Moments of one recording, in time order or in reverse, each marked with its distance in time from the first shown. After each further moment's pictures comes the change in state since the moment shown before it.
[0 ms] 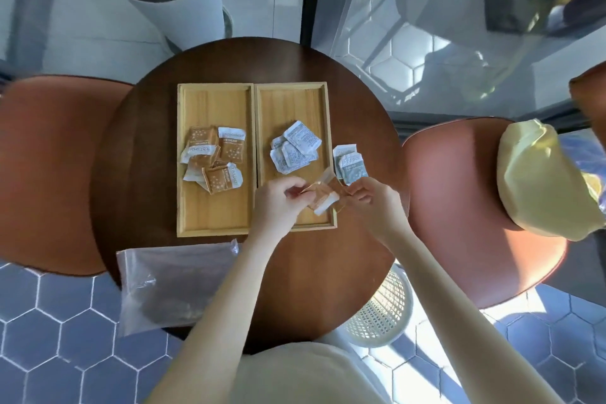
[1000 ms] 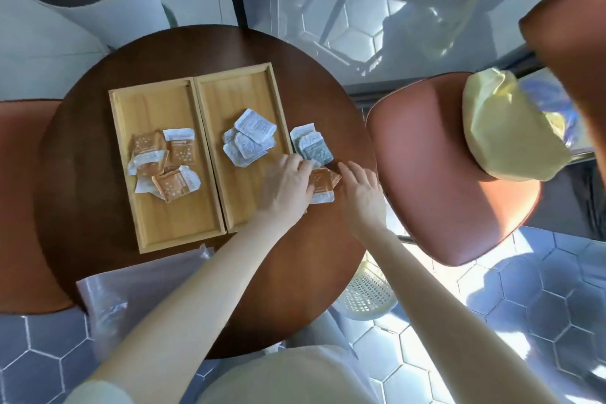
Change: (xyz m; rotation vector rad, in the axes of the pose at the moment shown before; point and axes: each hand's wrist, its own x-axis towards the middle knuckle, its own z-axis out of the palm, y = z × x) left_hand 0.028 0.000 0.079 0.830 -0.228 0.428; right_hand 0.004 0.082 0.015 -0.471 0.289 -0.091
